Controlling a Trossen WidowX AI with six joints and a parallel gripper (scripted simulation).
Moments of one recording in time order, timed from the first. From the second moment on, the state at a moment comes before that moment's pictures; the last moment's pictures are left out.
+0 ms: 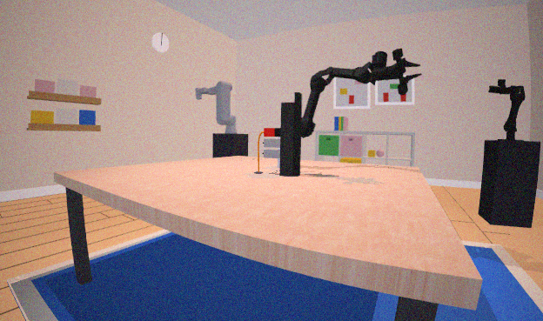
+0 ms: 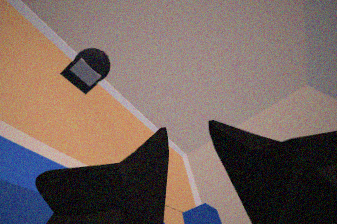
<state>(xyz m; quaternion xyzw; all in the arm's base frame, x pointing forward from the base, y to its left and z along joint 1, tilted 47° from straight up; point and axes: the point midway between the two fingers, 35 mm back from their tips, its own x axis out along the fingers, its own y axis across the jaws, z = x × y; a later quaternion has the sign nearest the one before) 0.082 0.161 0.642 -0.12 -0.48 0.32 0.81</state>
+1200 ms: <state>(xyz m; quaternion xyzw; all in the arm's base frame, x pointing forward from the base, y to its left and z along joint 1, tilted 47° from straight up) 0.395 0.108 0.261 0.00 0.33 0.22 0.92</state>
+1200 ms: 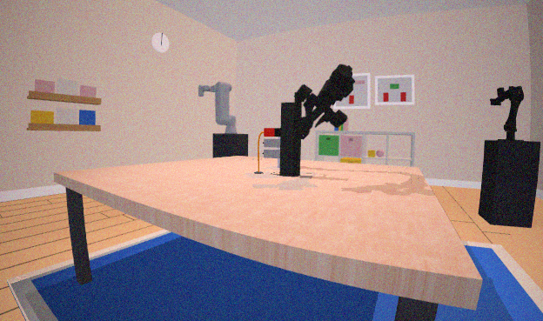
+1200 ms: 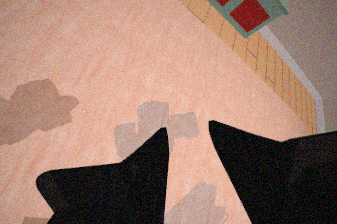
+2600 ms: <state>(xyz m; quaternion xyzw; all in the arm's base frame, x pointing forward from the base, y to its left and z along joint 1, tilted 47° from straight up) 0.268 -0.082 0.050 0.64 0.66 -0.22 0.31</state>
